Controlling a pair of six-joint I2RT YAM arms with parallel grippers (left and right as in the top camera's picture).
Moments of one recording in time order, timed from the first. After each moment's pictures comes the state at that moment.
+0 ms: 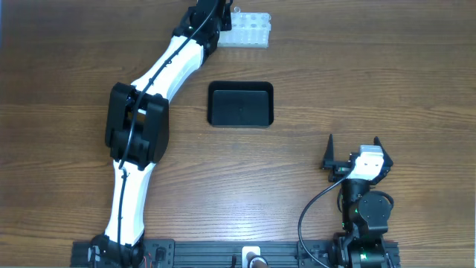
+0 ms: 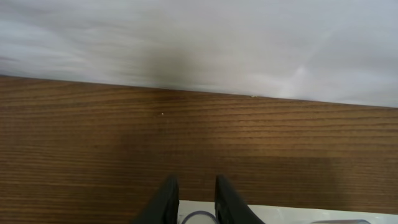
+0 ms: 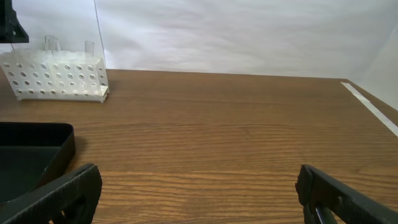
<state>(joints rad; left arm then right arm) -0.37 2.39 1.98 -0.20 -0.30 -0.30 0.03 0.04 0.01 -0.06 0.13 -0.06</state>
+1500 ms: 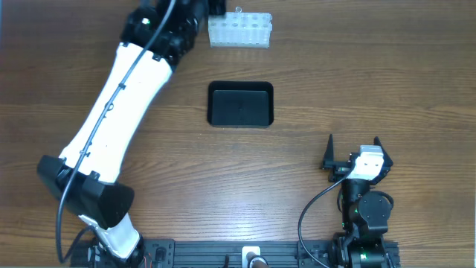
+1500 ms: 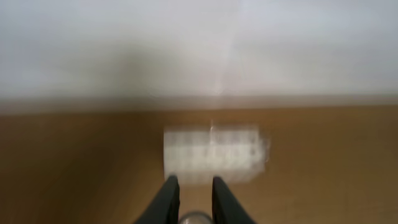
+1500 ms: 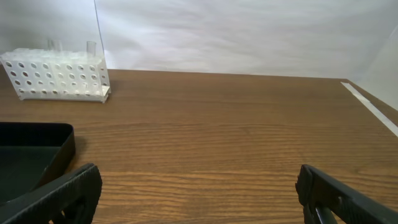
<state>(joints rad) -0.46 1.88 2.01 -0.75 -0.23 -0.31 0.03 0.04 0.01 -0.06 0.13 -0.06</state>
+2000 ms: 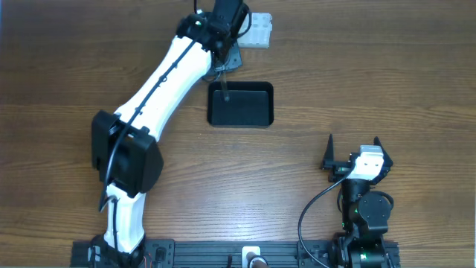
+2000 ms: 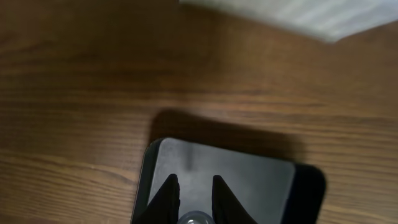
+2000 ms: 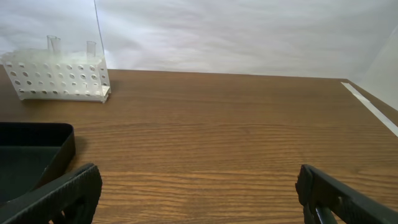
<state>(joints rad) -0.50 2.15 2.01 -1.09 -0.16 -0.70 0.03 0.04 0.01 -0.06 0.13 -0.06</state>
